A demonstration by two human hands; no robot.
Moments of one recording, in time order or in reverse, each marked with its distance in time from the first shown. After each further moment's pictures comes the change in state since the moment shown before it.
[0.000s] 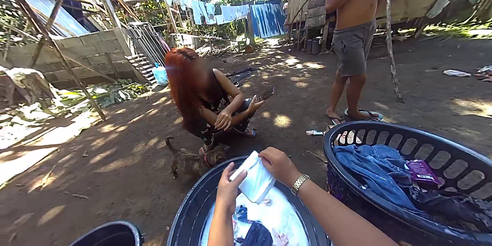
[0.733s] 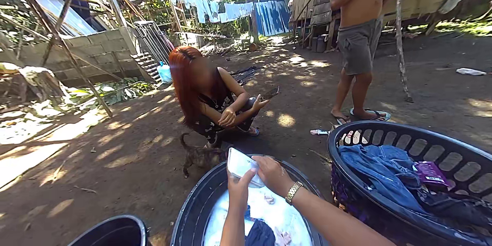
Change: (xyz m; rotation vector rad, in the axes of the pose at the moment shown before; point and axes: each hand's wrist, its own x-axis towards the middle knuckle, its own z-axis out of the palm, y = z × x) left_hand -0.004 -0.019 0.020 -0.116 0.018 0.280; right_hand -0.013 -0.031 0.025 -0.036 -0.137 0.118
